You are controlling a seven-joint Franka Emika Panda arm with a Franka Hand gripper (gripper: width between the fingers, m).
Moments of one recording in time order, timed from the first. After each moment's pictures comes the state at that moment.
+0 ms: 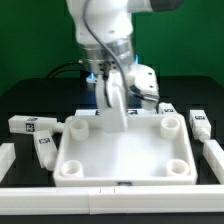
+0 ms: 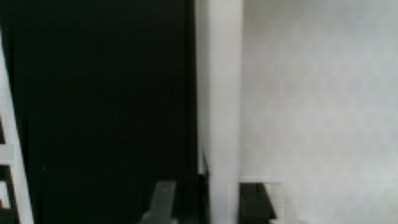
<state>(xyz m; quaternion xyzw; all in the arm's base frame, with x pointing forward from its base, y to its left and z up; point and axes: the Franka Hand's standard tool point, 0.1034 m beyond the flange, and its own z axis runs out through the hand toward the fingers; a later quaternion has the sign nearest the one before) 0.510 0.003 0.053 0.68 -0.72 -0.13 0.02</state>
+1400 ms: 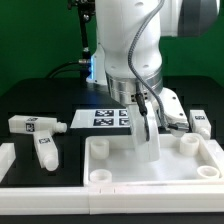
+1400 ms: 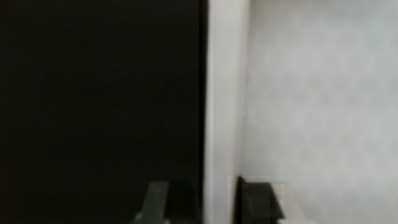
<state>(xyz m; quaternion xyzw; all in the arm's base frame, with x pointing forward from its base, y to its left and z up) 0.514 0.027 0.017 0.72 -0.68 -0.14 0.05</state>
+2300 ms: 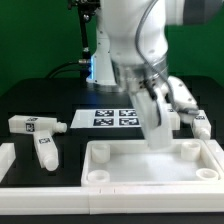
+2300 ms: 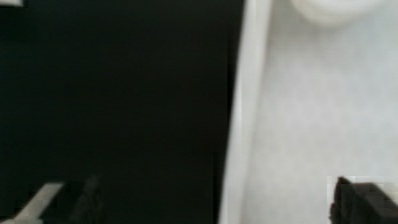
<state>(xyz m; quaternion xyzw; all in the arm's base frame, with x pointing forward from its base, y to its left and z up) 0.511 0.048 0.051 0.75 -0.64 -0.14 0.03</state>
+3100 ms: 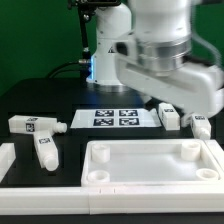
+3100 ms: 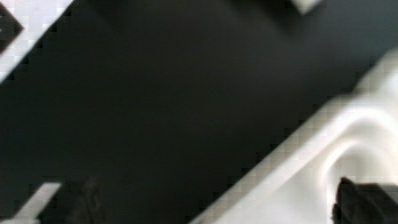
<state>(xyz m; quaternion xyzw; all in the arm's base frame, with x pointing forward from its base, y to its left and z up) 0.496 0.095 0.070 0.94 -0.30 -0.13 -0.01</state>
